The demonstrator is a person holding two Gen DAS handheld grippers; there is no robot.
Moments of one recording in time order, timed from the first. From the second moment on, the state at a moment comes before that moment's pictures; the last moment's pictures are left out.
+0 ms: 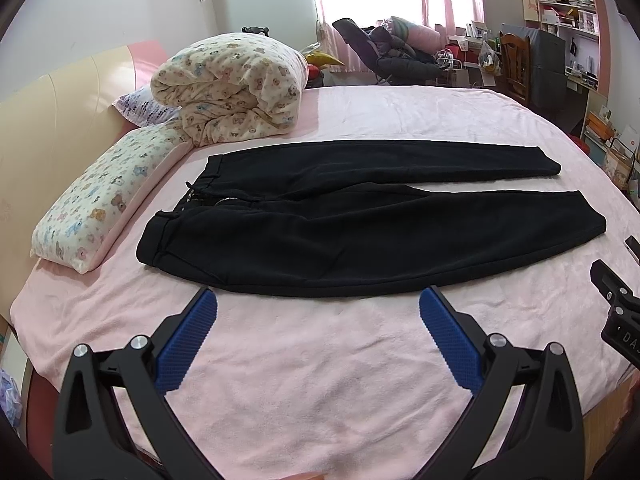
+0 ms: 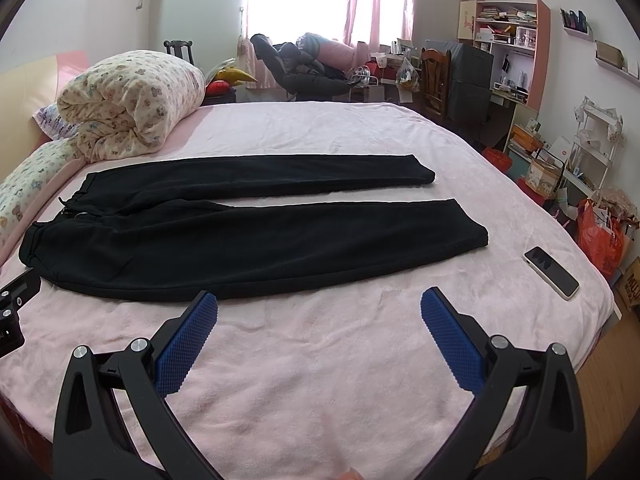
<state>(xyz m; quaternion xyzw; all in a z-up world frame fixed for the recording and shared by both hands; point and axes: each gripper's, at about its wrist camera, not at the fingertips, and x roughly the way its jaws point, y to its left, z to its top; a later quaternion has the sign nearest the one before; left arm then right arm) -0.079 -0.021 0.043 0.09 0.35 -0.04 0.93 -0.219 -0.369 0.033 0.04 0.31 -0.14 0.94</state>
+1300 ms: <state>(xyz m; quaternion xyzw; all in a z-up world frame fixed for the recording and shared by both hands) -0.078 -0.016 0.036 0.09 0.36 -0.04 0.93 -0.216 -0.365 0.037 0.04 0.31 -0.14 0.94</state>
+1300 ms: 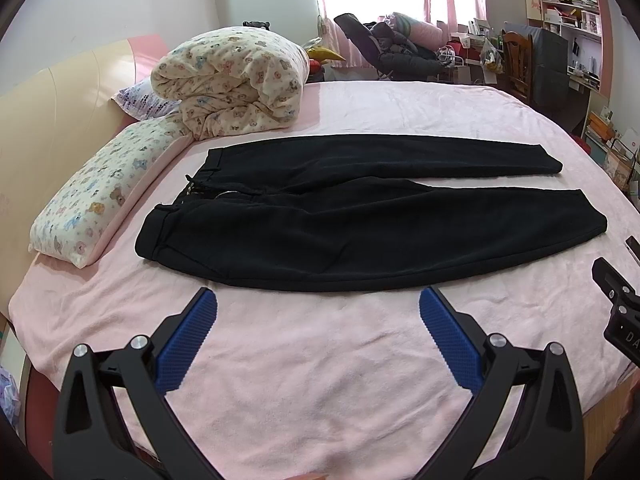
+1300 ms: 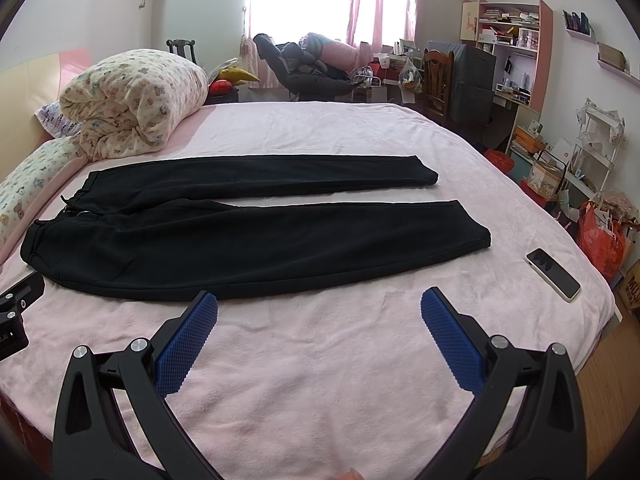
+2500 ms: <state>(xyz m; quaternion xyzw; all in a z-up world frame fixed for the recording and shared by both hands) -0.074 -0.010 0.035 0.08 0.37 -0.03 0.92 -0.215 -0.362 0.035 0.04 0.32 -0.13 0.94</state>
